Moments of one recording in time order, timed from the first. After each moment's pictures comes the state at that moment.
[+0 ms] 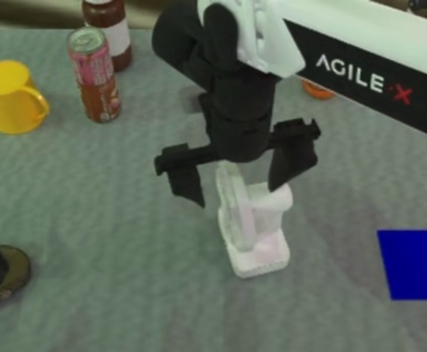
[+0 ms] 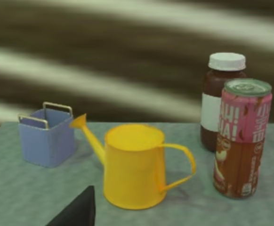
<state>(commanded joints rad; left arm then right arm) 0.00 0.00 0.00 0.00 0.00 0.00 0.77 2.23 2.07 -1.40 0.00 0.52</state>
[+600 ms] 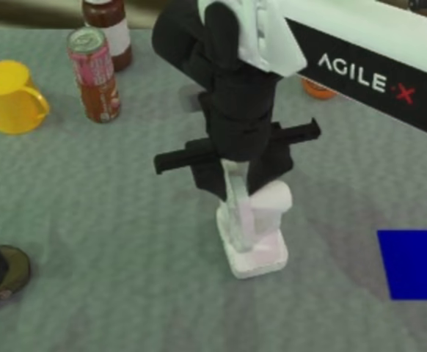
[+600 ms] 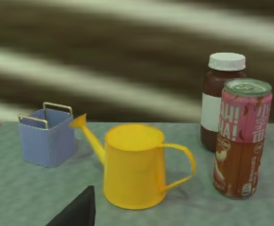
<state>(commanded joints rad) 0.00 0.00 0.00 0.00 0.00 0.00 0.77 2.23 2.07 -1.40 0.00 0.52</state>
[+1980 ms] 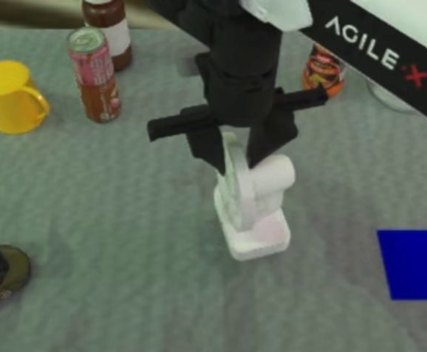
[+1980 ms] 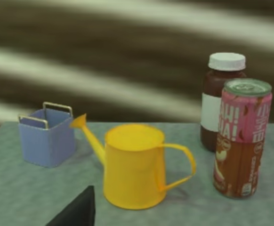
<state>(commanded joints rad) 0.00 0.00 0.00 0.00 0.00 0.00 0.77 2.28 2.37 -1.64 0.00 0.52</state>
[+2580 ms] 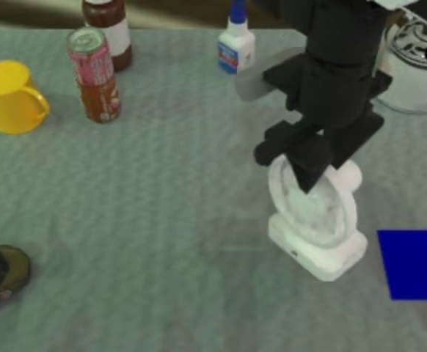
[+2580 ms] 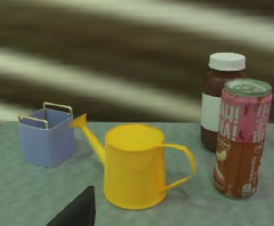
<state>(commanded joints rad) 0.00 0.00 0.00 0.00 0.00 0.00 0.62 2.05 2.05 -1.68 -0.09 -0.06</state>
